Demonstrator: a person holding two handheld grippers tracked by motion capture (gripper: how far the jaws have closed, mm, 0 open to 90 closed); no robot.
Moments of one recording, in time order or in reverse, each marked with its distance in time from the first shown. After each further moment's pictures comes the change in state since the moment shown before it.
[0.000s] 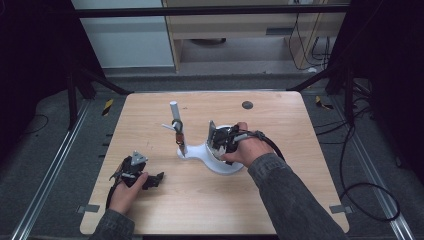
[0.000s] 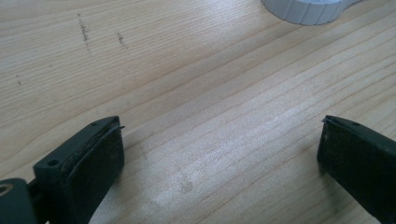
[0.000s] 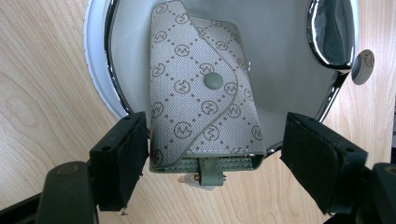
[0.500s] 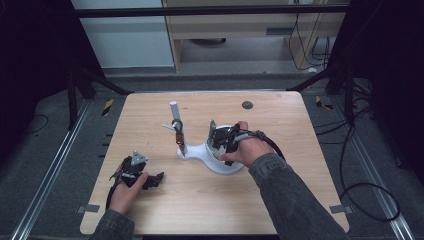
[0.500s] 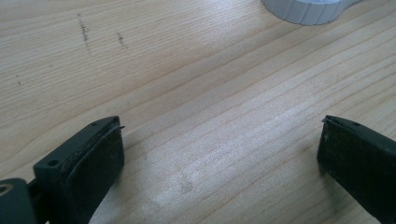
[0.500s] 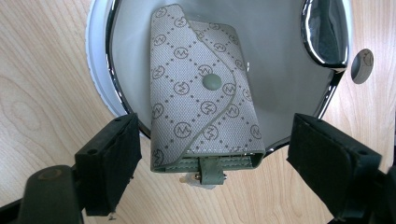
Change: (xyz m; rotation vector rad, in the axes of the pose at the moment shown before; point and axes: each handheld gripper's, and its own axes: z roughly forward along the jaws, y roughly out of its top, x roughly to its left) left arm 0.000 0.000 0.000 0.000 0.000 0.000; right arm -0.001 -0.001 -0.003 -0.012 0.003 0.018
